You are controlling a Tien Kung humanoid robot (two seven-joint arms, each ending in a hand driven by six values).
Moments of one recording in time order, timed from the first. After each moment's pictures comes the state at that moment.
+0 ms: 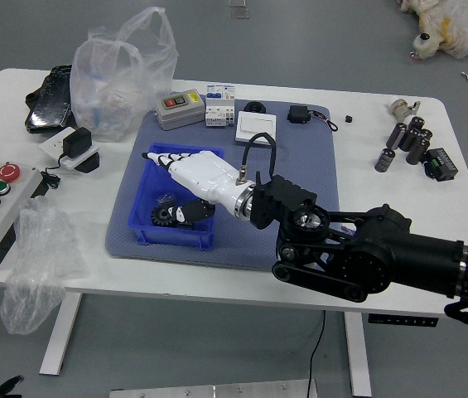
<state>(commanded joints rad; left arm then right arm) -0.19 0.19 -0.88 -0.30 0.81 0.07 0.23 0.96 -0.12 0.17 1.17 -1.67 -0.28 -0.20</state>
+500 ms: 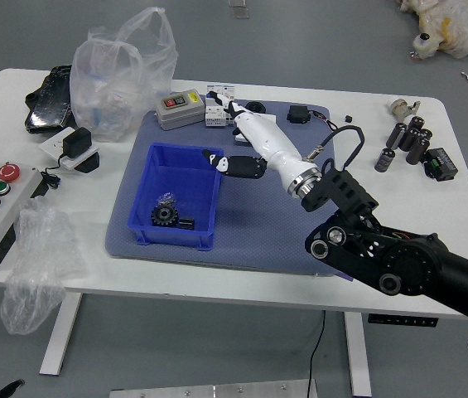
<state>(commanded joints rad) -0.18 0.19 -0.87 -0.30 0.79 0.07 0.22 0.70 -0.25 0.54 1.23 -1.40 -0.46 0.05</state>
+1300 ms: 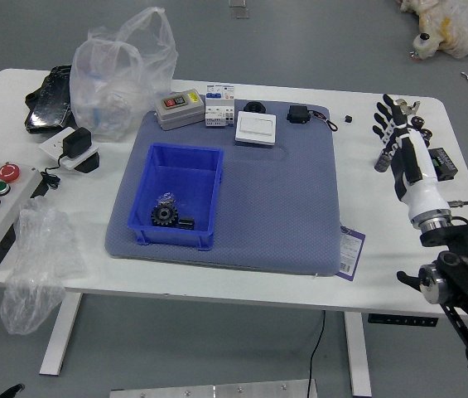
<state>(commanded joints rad) -0.17 0.18 -0.87 -0.30 0.80 0.07 0.22 0.19 -0.33 1.19 1.29 -0.90 -0.25 0.43</state>
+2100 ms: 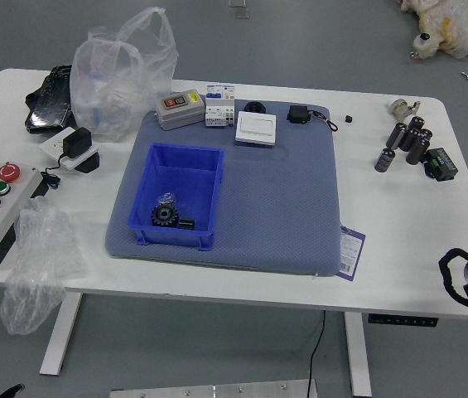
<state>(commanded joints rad) -0.18 0.18 -0.85 -0.29 0.77 0.07 0.20 0.15 -0.29 1.44 1.22 -0.32 -0.03 0.55</state>
